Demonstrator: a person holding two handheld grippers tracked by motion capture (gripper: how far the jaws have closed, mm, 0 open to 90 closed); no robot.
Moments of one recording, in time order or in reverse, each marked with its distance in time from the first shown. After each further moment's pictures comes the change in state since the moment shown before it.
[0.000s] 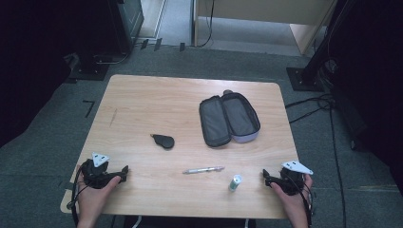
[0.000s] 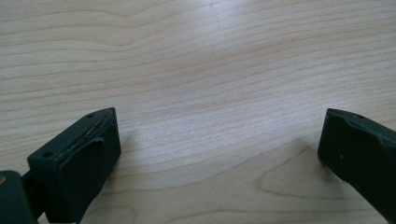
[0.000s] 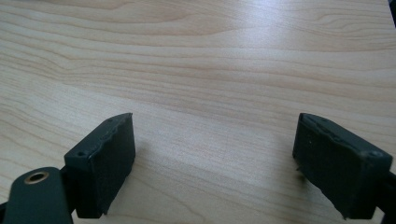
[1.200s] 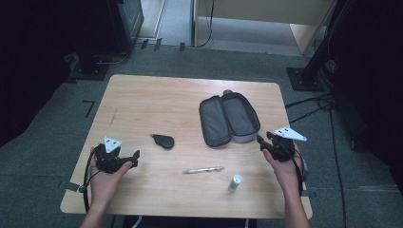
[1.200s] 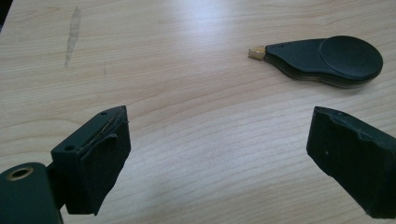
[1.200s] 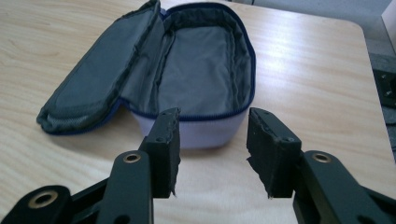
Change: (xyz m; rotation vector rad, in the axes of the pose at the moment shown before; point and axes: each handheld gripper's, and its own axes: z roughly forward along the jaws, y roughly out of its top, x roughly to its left) left arm -0.032 0.055 0.001 -0.099 -0.041 0.039; right arm 0.022 0.109 0.010 -0.150 0.073 -0.051
